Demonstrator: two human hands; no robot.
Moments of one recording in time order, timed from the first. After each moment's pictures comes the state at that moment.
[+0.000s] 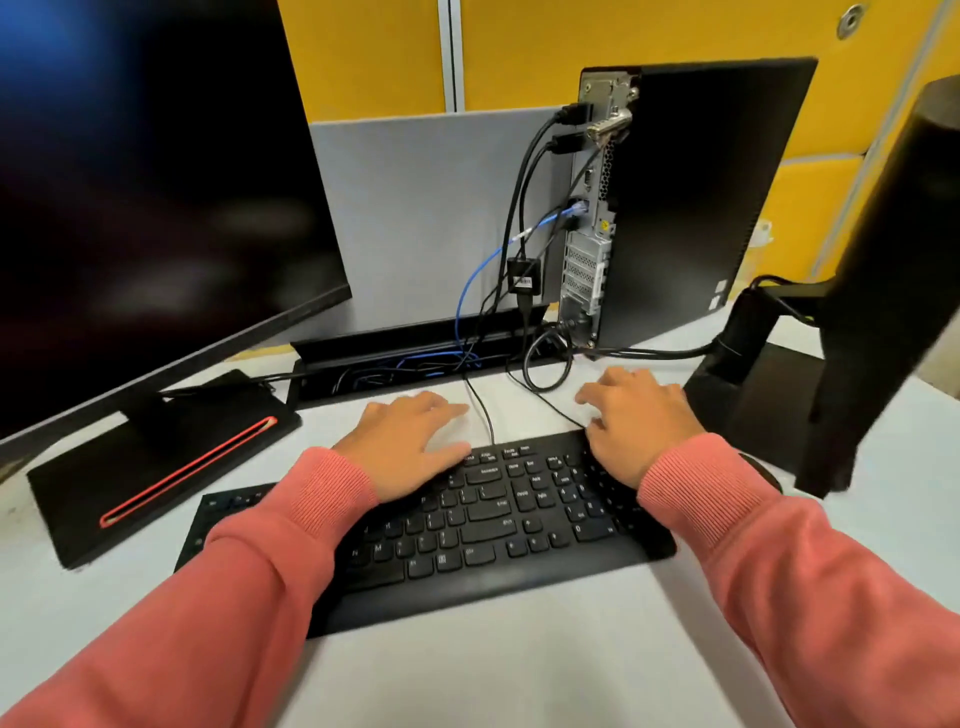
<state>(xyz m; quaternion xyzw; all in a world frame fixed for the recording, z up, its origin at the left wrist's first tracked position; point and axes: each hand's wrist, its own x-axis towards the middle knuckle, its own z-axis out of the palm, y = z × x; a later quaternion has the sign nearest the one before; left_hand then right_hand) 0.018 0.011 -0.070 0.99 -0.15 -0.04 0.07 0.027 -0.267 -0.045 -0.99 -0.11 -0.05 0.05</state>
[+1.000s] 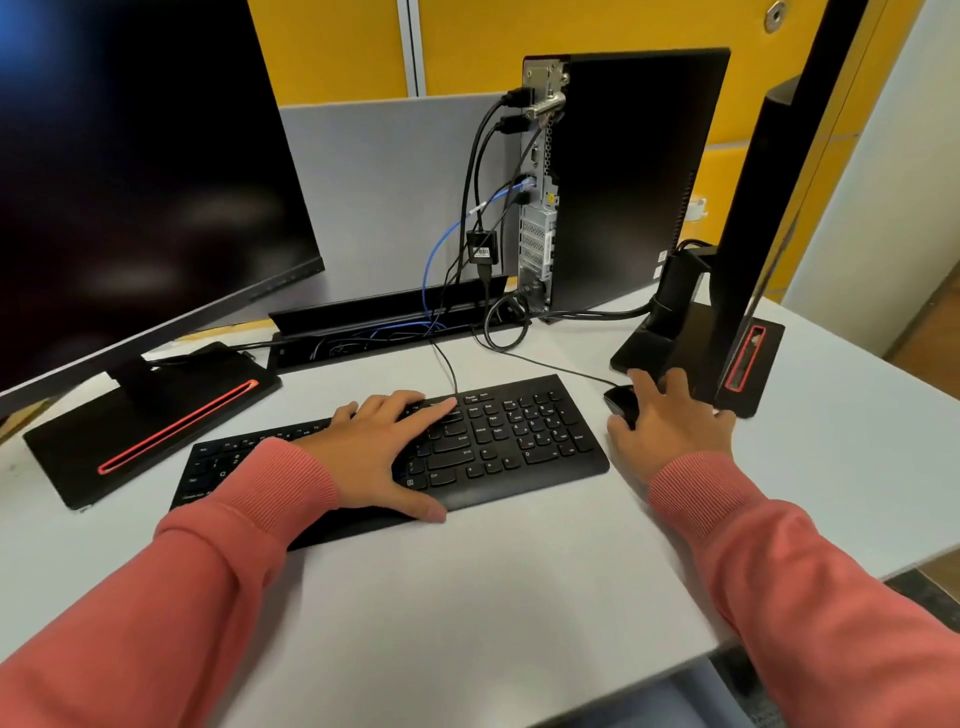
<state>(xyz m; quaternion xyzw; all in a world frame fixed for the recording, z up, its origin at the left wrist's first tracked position) -0.056 -0.003 -0.065 0.97 -0.19 -0.13 0.03 -0.038 -0.334 -0.089 -0.99 0.09 -0.07 0.04</state>
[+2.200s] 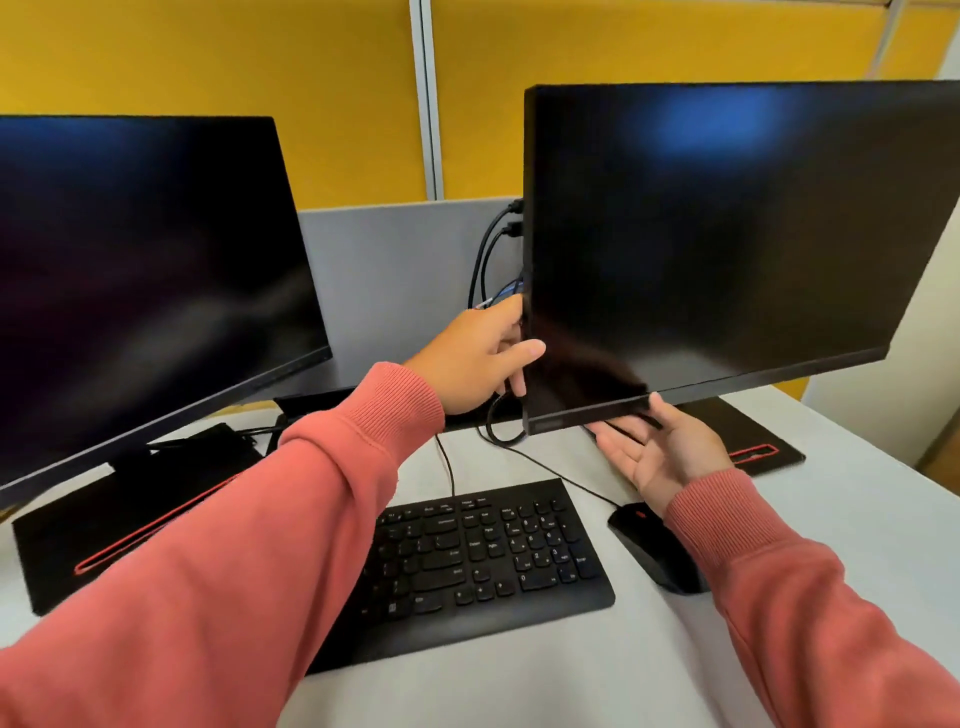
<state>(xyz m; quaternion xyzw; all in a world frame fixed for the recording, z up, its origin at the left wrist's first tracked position) 0.048 -0.107 0.064 0.90 -0.27 0.09 0.33 0.034 -0.334 -0.023 -0.43 0.13 0.04 0.89</state>
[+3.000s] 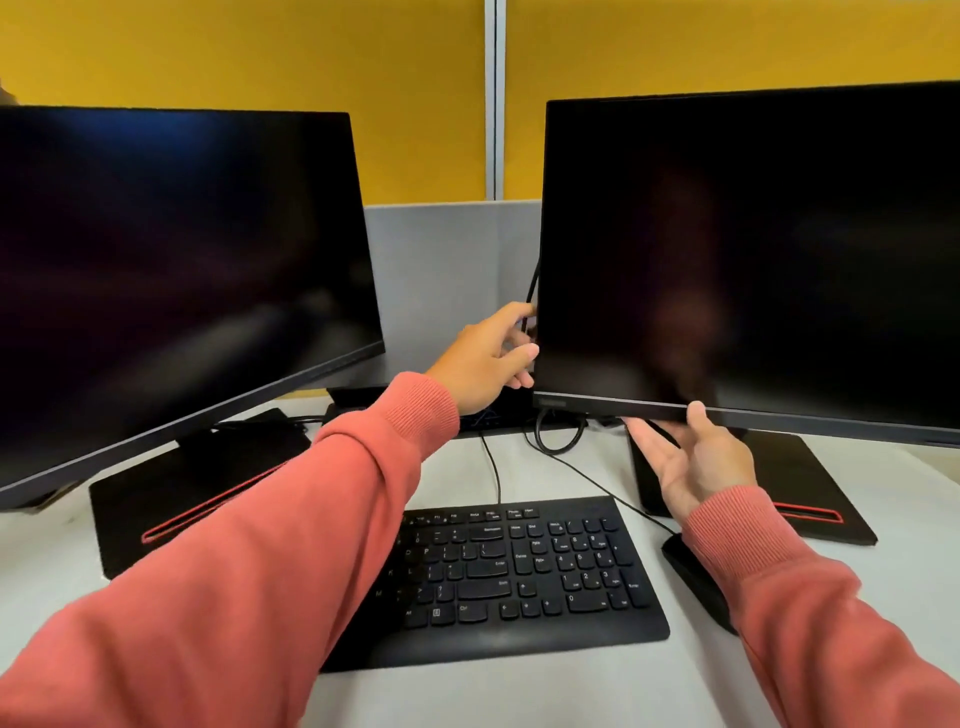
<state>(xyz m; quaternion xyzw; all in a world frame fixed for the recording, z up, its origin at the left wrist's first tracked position) 0.068 -0.064 0.043 0.88 -0.15 0.11 0.43 0.063 -0.303 -0.028 -0.35 0.12 -0.03 0.93</state>
